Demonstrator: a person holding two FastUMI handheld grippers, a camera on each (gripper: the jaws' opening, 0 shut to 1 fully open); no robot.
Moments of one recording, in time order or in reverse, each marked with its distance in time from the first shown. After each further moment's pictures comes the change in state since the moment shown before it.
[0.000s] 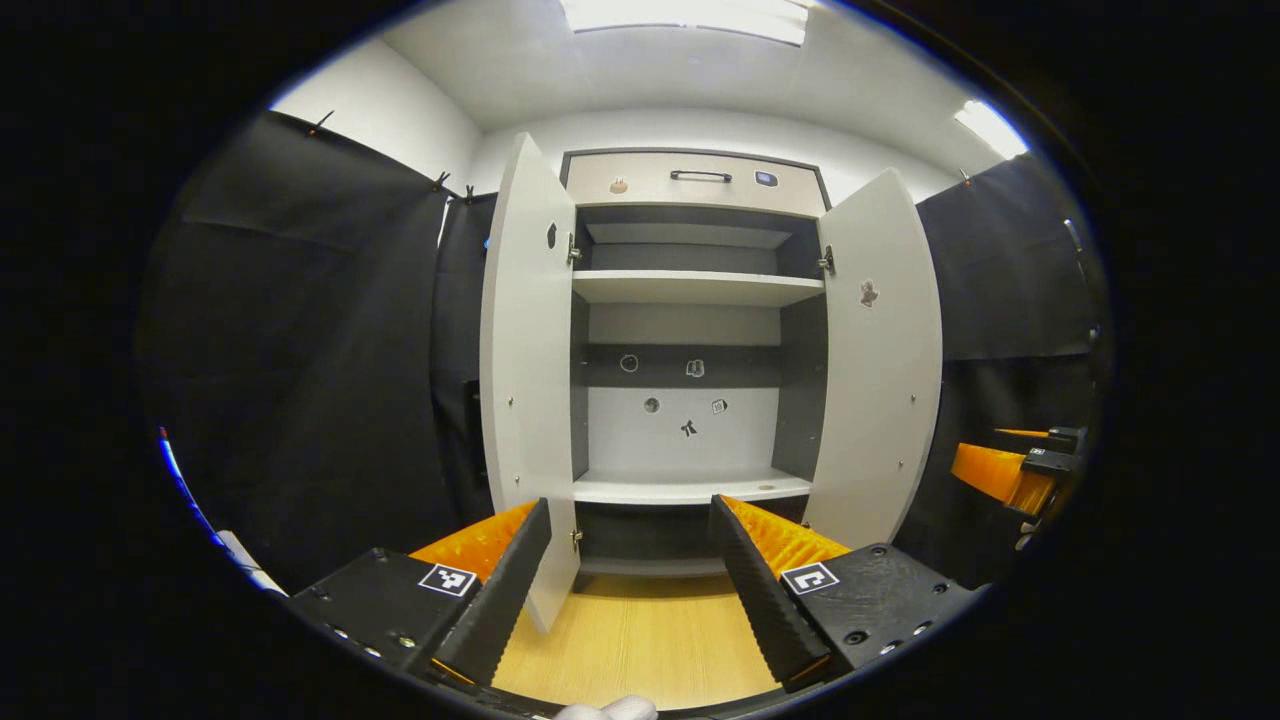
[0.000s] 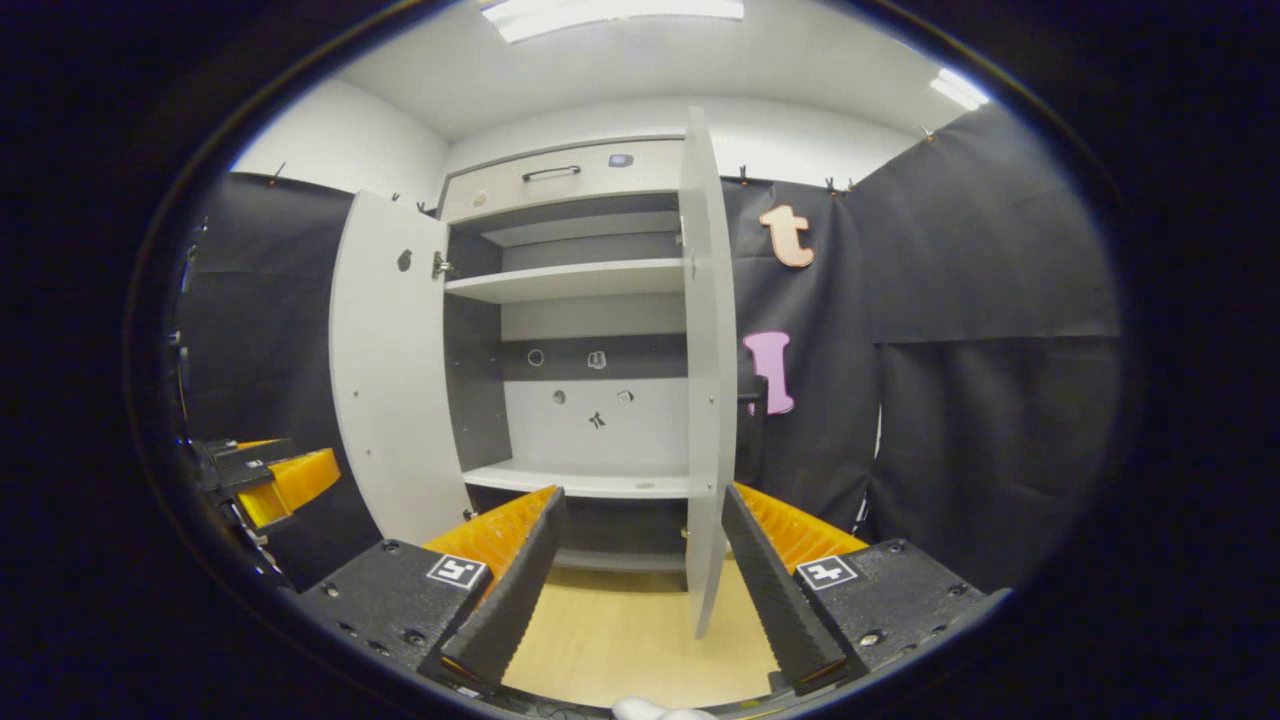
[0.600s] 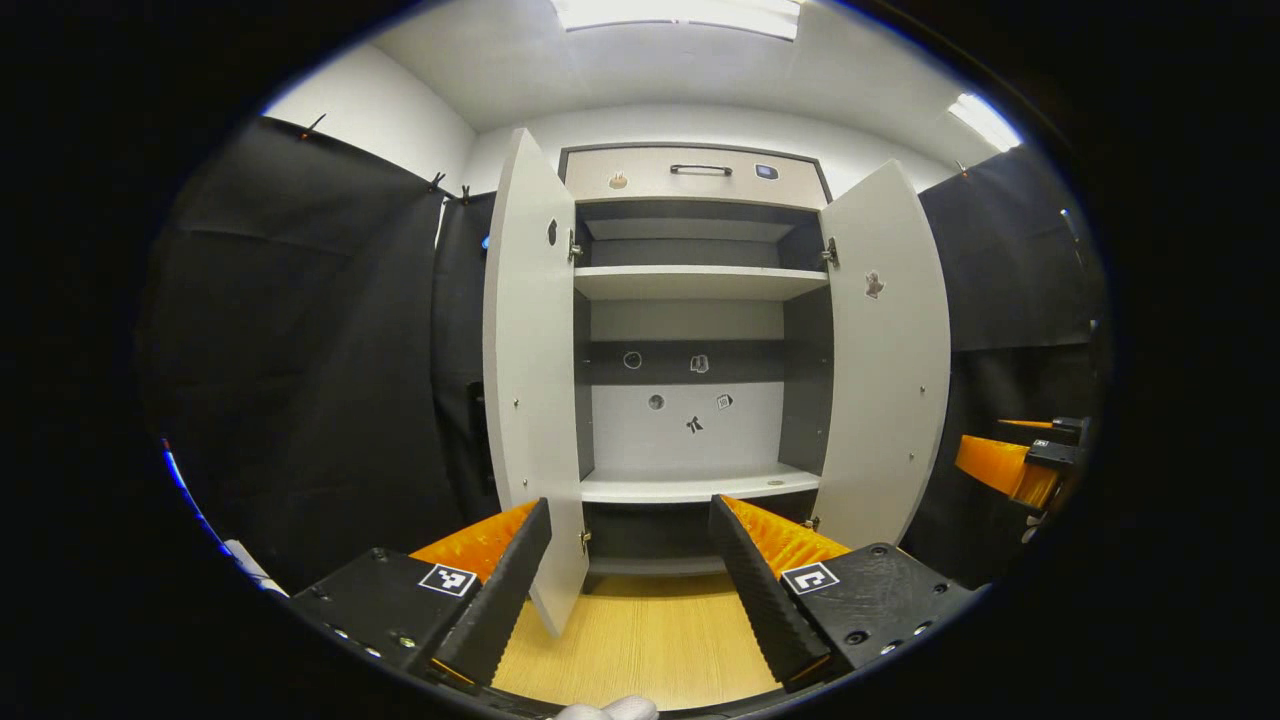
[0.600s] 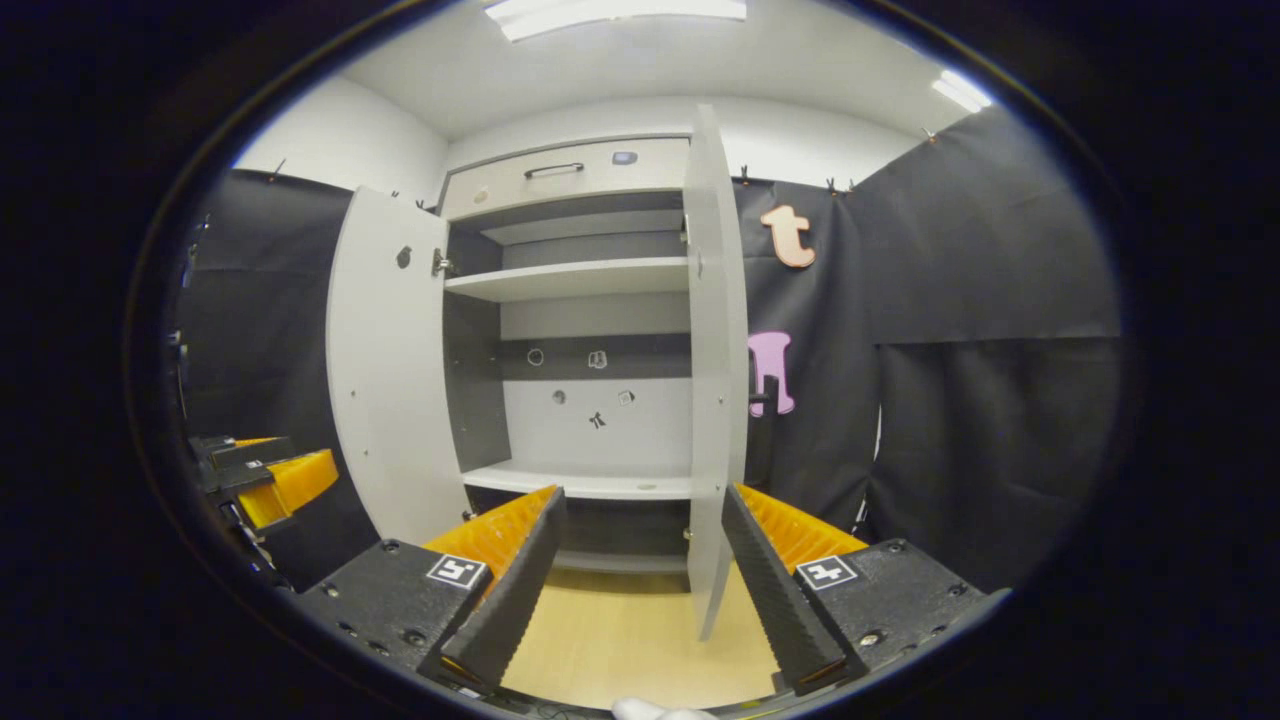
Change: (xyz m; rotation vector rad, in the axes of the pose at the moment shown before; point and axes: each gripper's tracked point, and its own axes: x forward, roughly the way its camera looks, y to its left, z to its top) left arm 0.006 0.008 0.001 0.016 0.009 -0.005; right arm 0.007 0.009 0.001 -0.002 0.000 -0.005
